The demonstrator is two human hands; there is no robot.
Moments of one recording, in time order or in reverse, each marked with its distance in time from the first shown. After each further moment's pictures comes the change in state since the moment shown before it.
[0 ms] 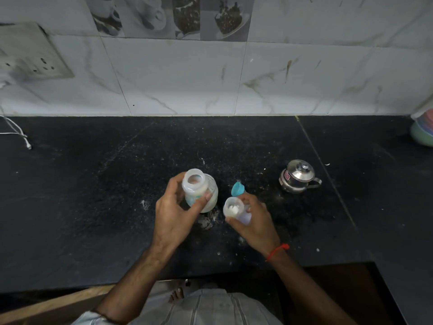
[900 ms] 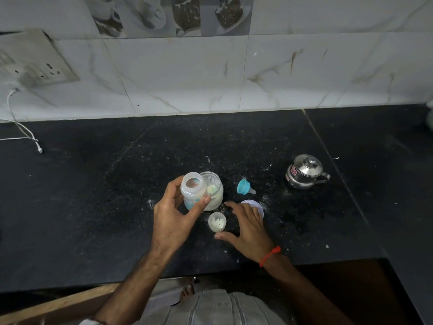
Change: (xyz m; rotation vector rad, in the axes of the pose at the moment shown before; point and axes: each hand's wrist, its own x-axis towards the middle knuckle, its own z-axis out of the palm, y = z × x) left_hand -0.009 -0.001 -0.018 0.042 -0.020 0.011; right_hand -0.007 0.026 0.040 -0.336 -0.205 -0.149
